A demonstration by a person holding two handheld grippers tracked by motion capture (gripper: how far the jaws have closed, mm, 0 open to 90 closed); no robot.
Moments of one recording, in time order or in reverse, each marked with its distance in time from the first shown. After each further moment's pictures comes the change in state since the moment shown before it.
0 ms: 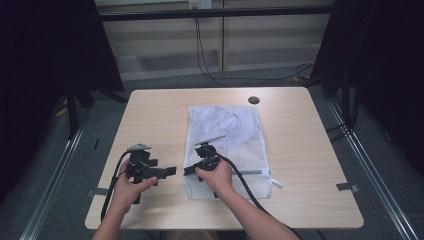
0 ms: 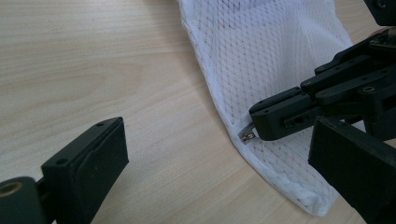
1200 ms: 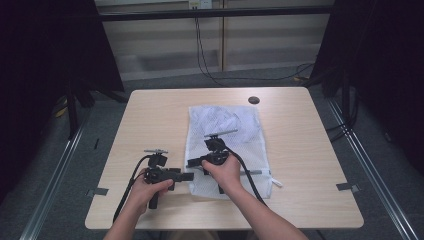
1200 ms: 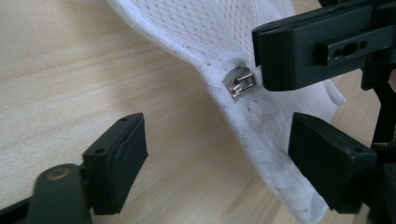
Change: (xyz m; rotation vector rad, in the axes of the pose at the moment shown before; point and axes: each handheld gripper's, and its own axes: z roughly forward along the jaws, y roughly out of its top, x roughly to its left) left arm -0.023 -0.008 0.043 0.075 -0.207 -0.112; right arm 0.004 0.008 -0.040 -0.093 0.061 0.042
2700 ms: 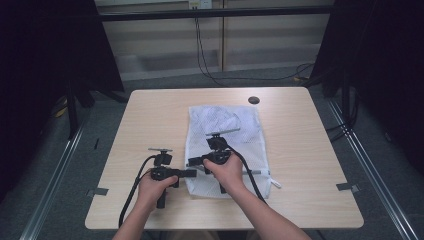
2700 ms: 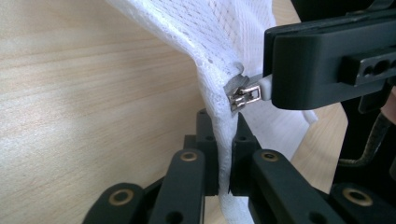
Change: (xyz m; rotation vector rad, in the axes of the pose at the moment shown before) left arm -0.007 0.004 0.012 -0.021 -0.081 -0.118; right arm 0.004 0.001 -0.010 -0.010 0.019 0.008
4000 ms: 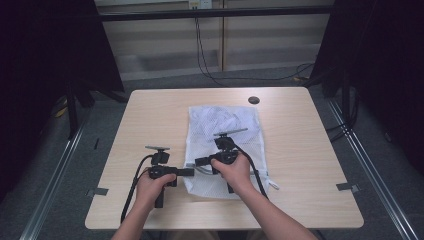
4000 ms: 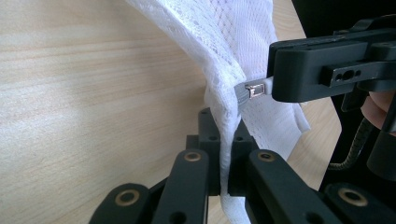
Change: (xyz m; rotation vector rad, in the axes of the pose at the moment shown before) left arm -0.005 0.003 -0.009 0.014 0.019 -0.053; right arm -0.014 -0.003 -0.015 0.010 0.012 0.001
